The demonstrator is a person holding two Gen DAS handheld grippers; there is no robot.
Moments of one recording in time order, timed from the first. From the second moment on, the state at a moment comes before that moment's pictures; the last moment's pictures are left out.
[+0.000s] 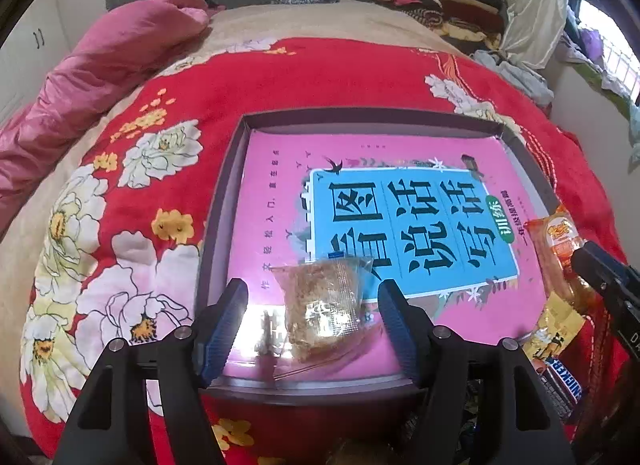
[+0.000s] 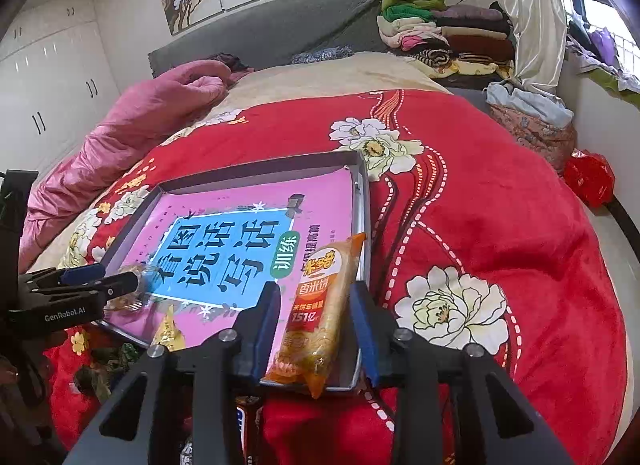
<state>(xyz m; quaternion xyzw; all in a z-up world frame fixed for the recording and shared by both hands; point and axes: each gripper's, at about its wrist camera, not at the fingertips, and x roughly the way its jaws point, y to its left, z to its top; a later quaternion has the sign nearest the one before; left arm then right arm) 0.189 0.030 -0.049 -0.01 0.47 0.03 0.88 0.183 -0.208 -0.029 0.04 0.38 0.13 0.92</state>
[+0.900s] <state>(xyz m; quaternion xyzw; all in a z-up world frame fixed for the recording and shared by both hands) 0.158 0.055 0.000 -0.04 0.42 0.02 0.91 0.169 -0.219 -0.002 0.09 0.34 0.16 0.92</state>
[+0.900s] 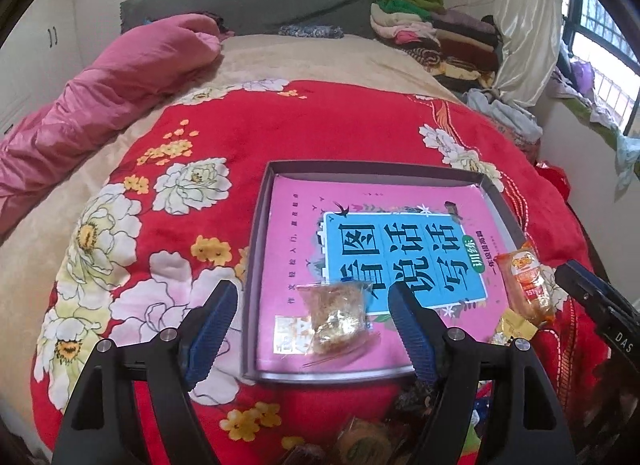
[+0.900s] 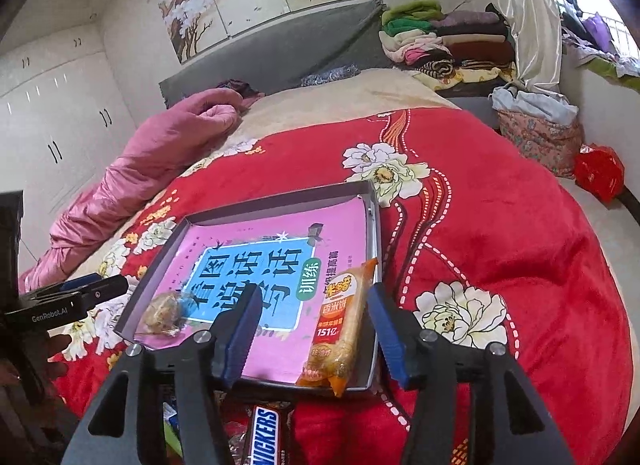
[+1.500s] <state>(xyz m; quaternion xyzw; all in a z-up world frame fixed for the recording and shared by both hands) 0.125 0.074 0.019 -0.05 0.40 0.02 0.91 0.140 -0.221 0.019 0.10 0.32 0.18 0.93</state>
